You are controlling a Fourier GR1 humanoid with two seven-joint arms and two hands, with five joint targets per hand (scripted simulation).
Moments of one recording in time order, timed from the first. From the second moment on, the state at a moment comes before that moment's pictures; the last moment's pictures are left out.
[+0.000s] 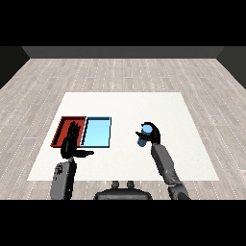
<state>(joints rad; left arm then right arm) -0.02 0.07 0.10 -1.61 0.15 -0.14 -0.27 -0.46 -0.01 -0.09 -0.82 -0.18 -0.13 -0.40</state>
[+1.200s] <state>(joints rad) -0.06 0.01 -0.04 -1.56 0.15 -0.12 -0.20 -0.46 -0.01 0.14 -1.25 -0.09 -0.21 -0.20</state>
